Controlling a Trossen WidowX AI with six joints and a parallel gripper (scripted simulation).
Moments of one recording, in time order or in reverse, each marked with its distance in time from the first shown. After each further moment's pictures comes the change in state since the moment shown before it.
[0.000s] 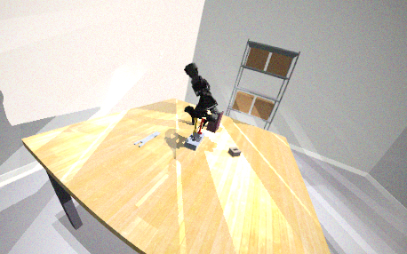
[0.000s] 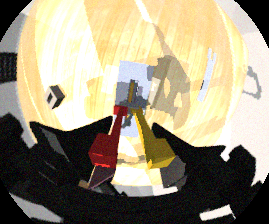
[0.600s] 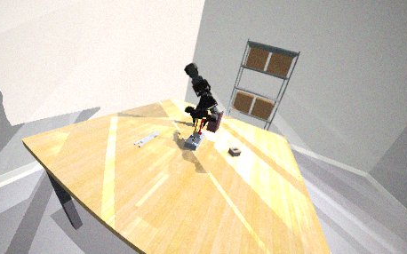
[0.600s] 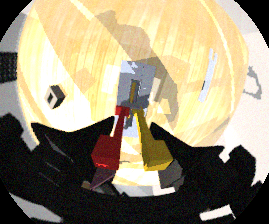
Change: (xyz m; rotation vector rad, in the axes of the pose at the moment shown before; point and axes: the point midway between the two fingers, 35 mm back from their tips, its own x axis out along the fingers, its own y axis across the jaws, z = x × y) arm 0.001 0.003 0.000 0.000 0.002 0.003
